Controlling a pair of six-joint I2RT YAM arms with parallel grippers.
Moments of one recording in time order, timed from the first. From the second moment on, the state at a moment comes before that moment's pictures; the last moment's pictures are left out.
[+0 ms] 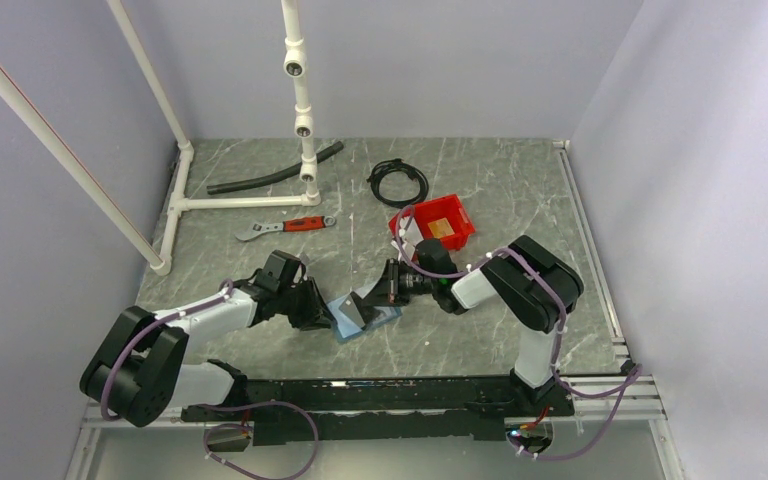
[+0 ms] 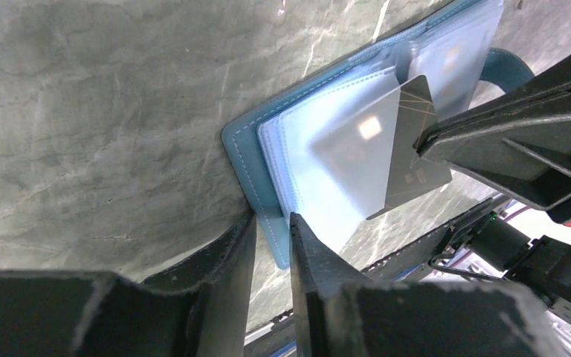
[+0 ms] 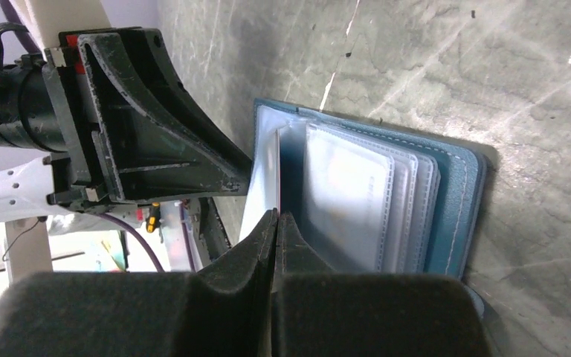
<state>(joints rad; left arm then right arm) -0.49 1.27 0.45 -0.19 0.35 -0.87 0.67 1.86 0.60 0.76 -0.69 0.92</state>
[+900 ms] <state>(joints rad) -0.49 1.29 0.43 -0.13 0.39 -0.91 0.68 1.88 0.54 0.92 -0.56 1.02</state>
